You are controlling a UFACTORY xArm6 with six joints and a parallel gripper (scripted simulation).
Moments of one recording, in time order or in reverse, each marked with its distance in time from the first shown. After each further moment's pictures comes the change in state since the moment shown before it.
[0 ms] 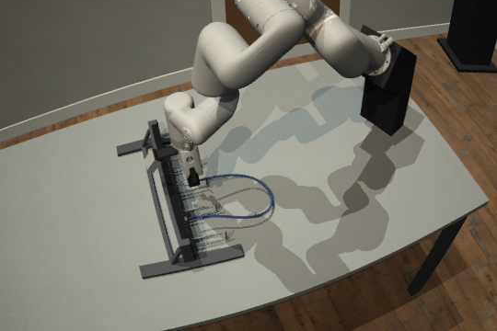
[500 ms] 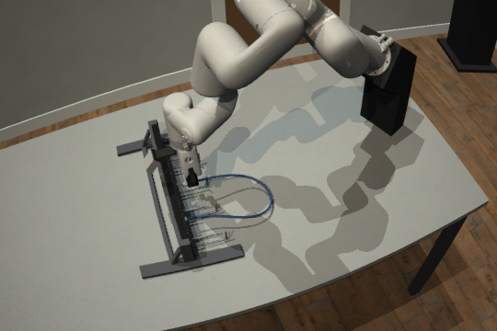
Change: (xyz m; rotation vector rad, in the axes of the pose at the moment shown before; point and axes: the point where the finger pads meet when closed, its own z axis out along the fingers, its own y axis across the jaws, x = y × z) arm 0.004 0.000 0.000 0.000 0.000 0.001
